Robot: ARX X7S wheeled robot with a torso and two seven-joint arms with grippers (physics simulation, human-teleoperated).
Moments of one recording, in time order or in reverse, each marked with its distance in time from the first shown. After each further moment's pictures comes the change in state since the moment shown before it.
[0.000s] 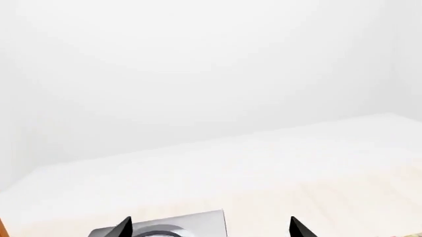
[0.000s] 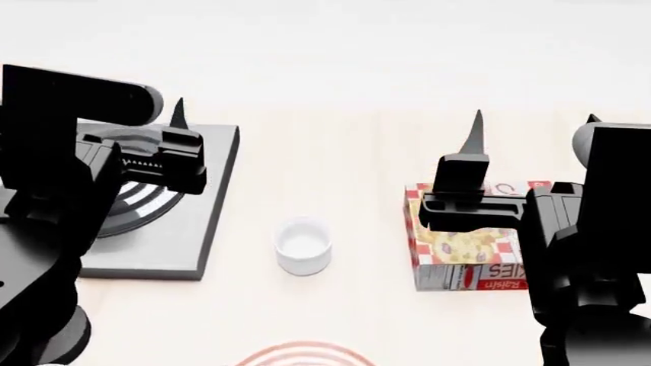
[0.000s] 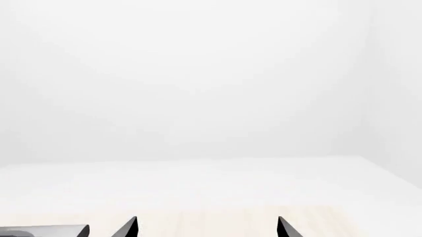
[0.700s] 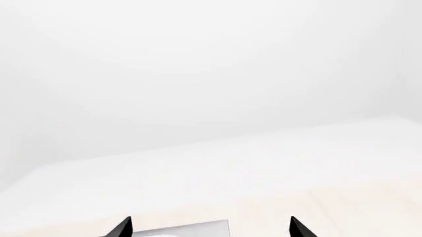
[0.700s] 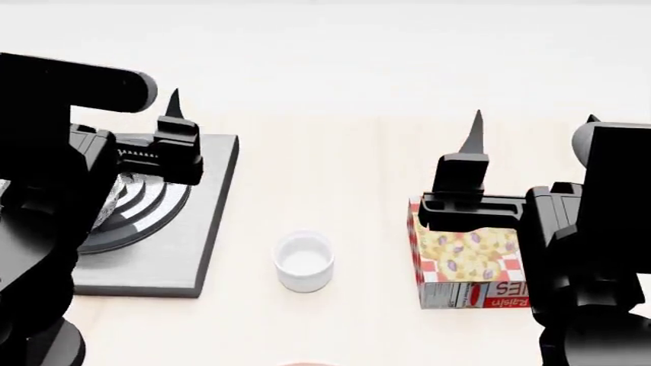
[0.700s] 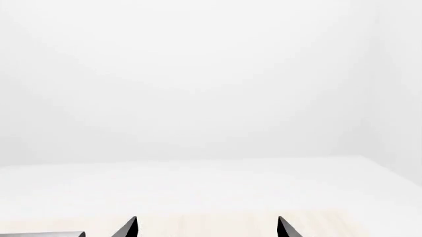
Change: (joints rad) left arm -0.028 0.001 -0.011 -0.004 -0.027 -0.025 -0.023; right arm 0.002 0.004 -0.001 -0.001 0.018 0.005 0.018
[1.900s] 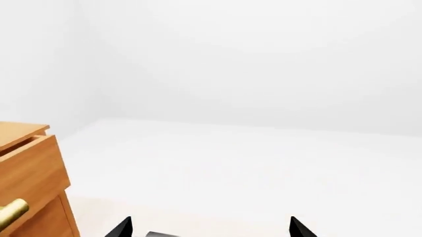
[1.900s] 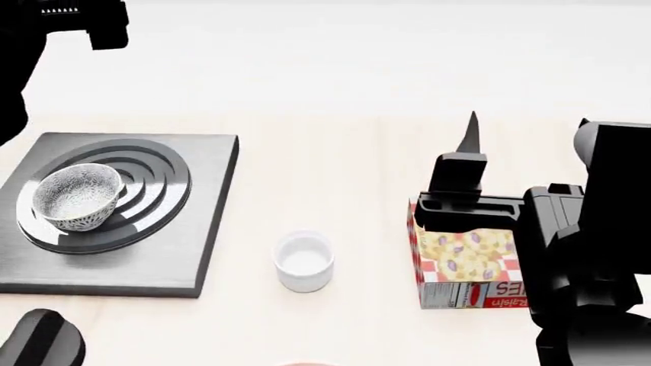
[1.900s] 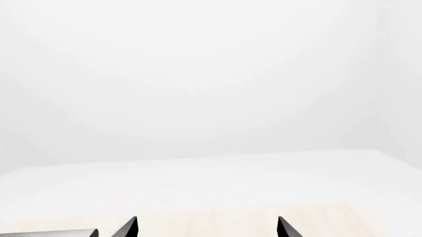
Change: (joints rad) left arm -0.454 0.036 -0.098 -0.652 0.051 0.065 -0.032; right arm 0.009 -0.009 0.029 -0.004 0.063 0.035 0.022
